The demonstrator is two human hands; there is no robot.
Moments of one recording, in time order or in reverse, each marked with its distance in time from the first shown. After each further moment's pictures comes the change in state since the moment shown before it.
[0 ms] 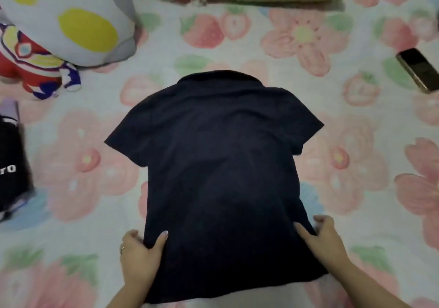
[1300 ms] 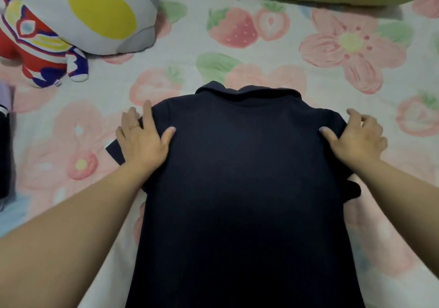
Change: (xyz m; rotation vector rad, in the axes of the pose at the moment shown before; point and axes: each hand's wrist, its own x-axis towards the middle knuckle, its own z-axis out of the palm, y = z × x) left_hand 0.146 0.190 -0.022 0.354 0.356 0.650; right_hand 0.162 -0.195 -0.064 -0.360 0.545 -0.454
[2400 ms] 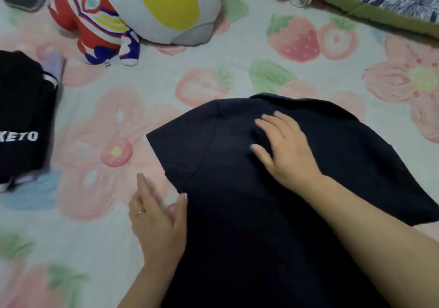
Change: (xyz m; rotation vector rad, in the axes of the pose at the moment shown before) left_hand -0.133 -0.017 0.004 -0.503 0.181 -0.472; right_hand -0.068 -0.175 0.013 0.133 -0.004 -0.991
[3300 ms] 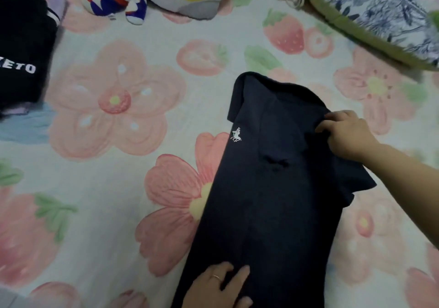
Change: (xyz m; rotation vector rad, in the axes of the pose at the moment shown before) left_hand -0.184 -0.011 -0.014 0.051 -0.864 0.254; right_hand -0.040 0.103 -0.085 -0.481 -0.511 0.246
